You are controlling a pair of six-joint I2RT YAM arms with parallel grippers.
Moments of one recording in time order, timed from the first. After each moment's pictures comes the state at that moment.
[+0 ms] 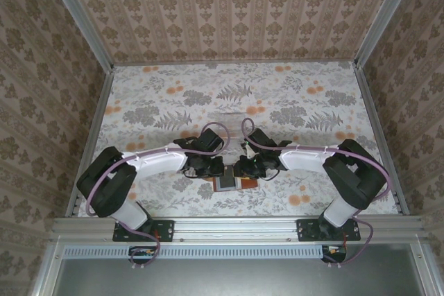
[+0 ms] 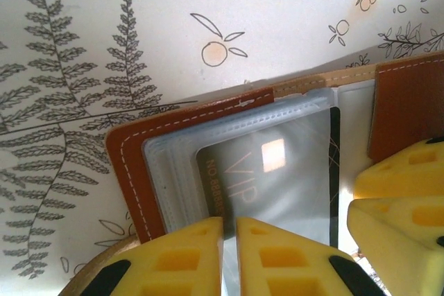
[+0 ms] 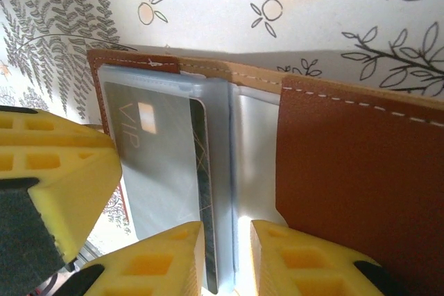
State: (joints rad) left arm -0.86 1.53 0.81 -0.47 0.23 -0.80; right arm 0.71 1.62 0.76 -0.23 -0.44 0.81
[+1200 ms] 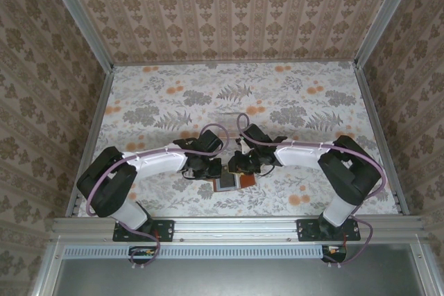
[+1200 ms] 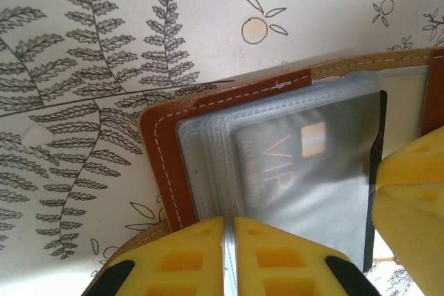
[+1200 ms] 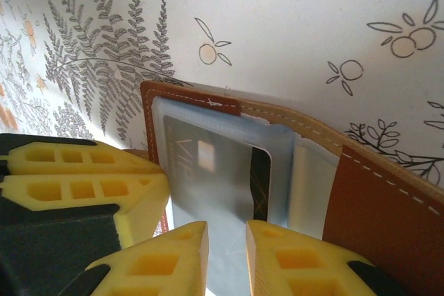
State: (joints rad) left arm -0.86 1.54 0.80 -0.49 0.22 -0.79; right arm 0.72 1.68 0.84 -0.22 -0.46 0.81
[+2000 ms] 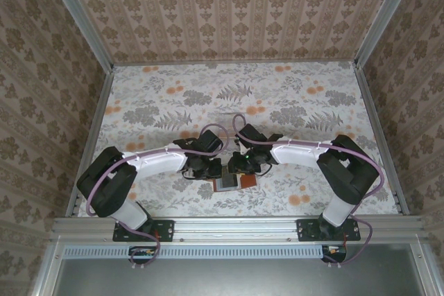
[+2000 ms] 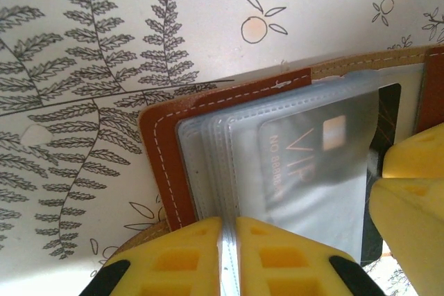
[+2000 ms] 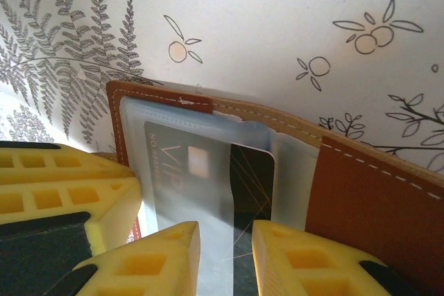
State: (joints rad) left arm -0.86 1.54 0.80 -0.49 0.22 -0.79; right arm 0.75 1.69 0.91 -0.35 -0.36 0.78
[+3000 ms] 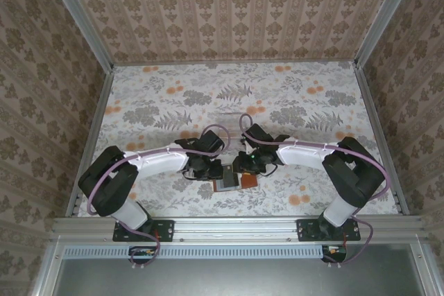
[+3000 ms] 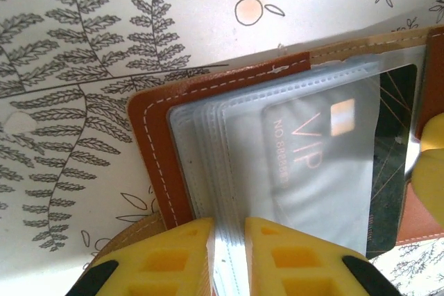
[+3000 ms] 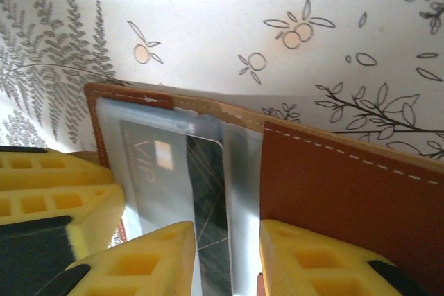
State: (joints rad) left arm -0.88 1.56 0.81 -0.52 0.23 -0.79; right arm 0.70 1.65 0.84 -0.33 -0.37 0.78
